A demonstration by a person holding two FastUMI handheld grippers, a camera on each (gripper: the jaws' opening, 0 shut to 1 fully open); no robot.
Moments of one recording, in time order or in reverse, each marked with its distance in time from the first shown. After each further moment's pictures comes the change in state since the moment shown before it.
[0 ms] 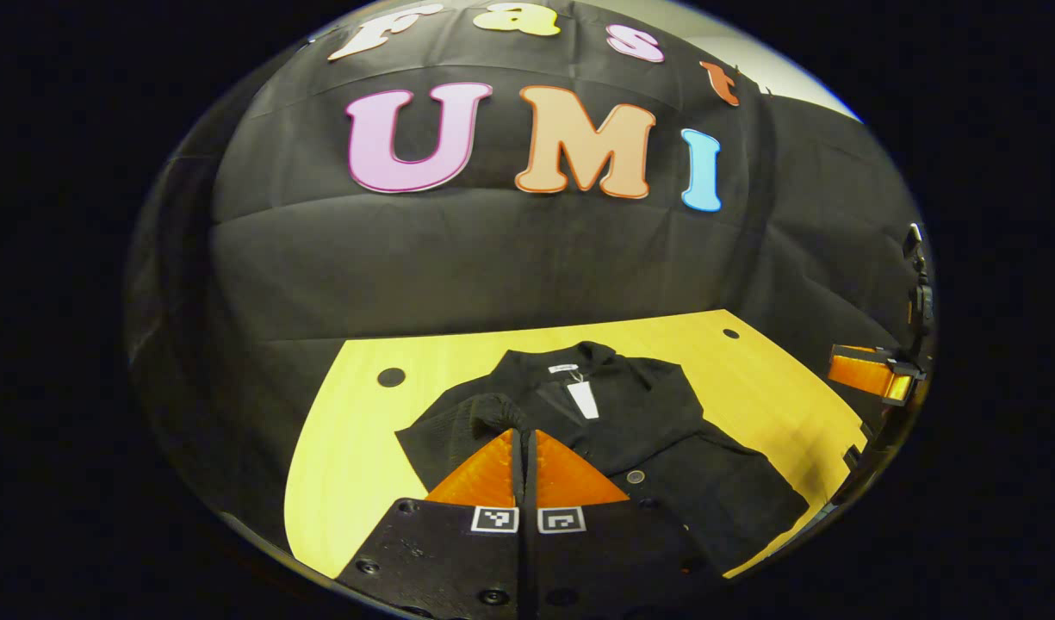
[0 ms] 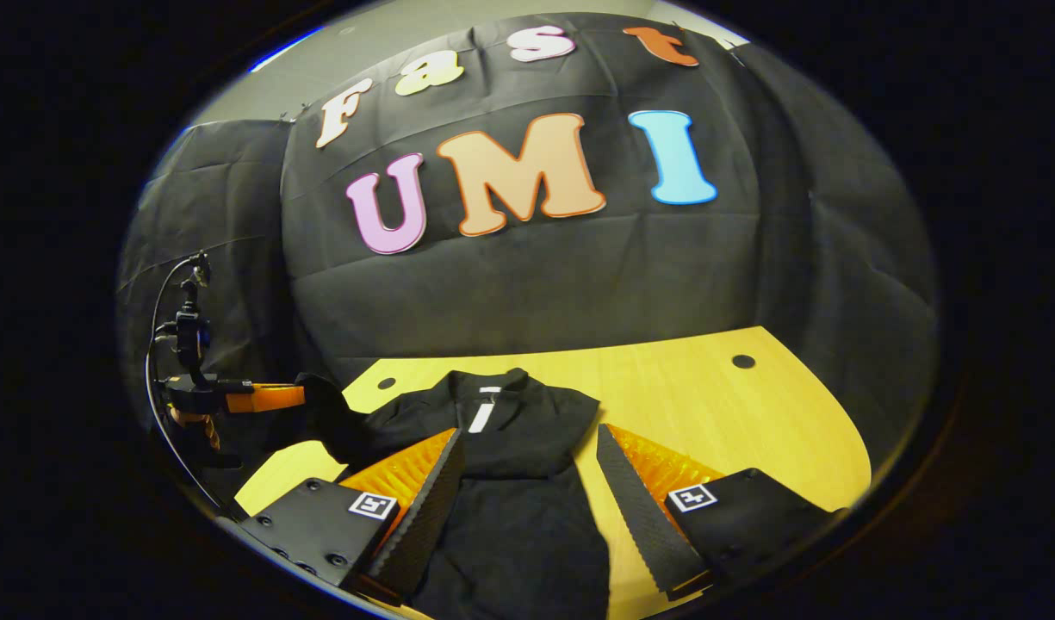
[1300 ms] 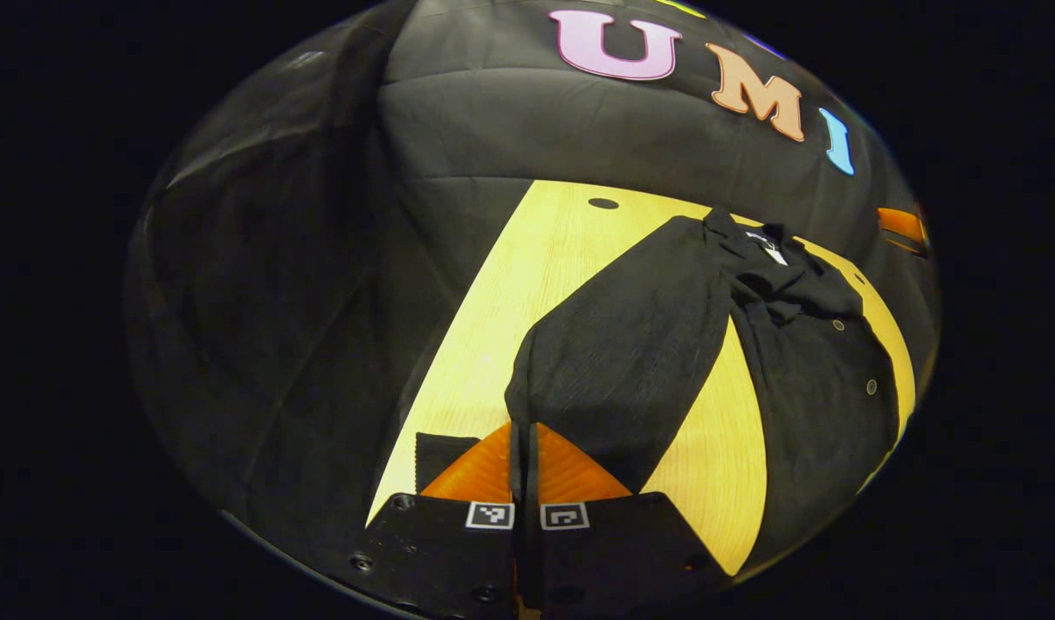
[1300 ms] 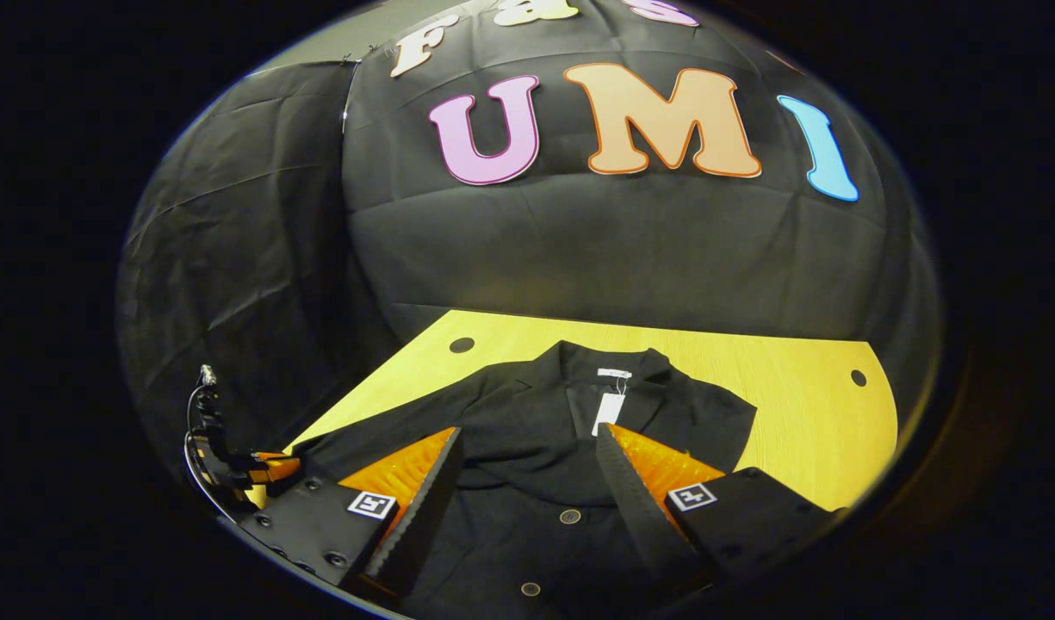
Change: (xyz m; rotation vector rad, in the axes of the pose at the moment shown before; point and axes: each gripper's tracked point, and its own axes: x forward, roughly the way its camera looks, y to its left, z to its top) left arm -0.106 0.227 -0.265 -0.223 0.291 0.336; right arm 0.120 0.200 -0.012 -0.200 0.165 0.195
